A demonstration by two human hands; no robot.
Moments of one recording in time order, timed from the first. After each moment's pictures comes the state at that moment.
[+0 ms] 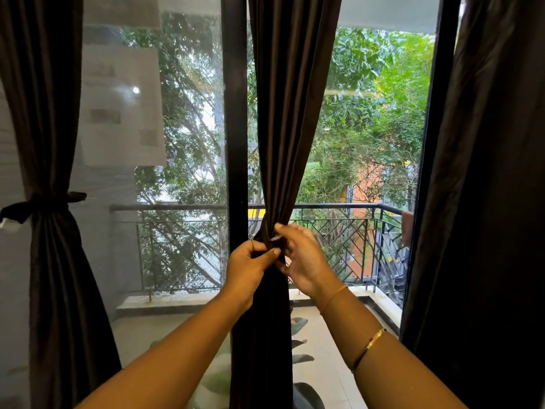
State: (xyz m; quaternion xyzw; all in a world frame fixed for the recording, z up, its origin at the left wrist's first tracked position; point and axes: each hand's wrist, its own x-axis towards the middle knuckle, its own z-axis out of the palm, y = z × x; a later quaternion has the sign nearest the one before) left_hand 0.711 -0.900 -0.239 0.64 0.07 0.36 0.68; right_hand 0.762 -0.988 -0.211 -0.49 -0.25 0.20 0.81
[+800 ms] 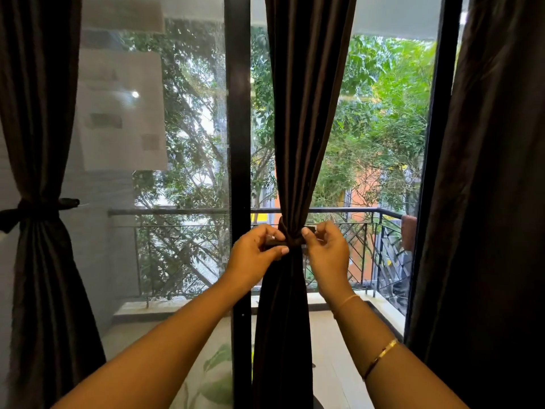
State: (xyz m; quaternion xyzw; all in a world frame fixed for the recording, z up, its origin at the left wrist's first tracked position) left_hand 0.710 -0.882 -0.210 0.76 -0.04 0.36 0.54; right_hand 0.778 -0.996 -0.215 -0.63 -0.26 -0.21 0.70
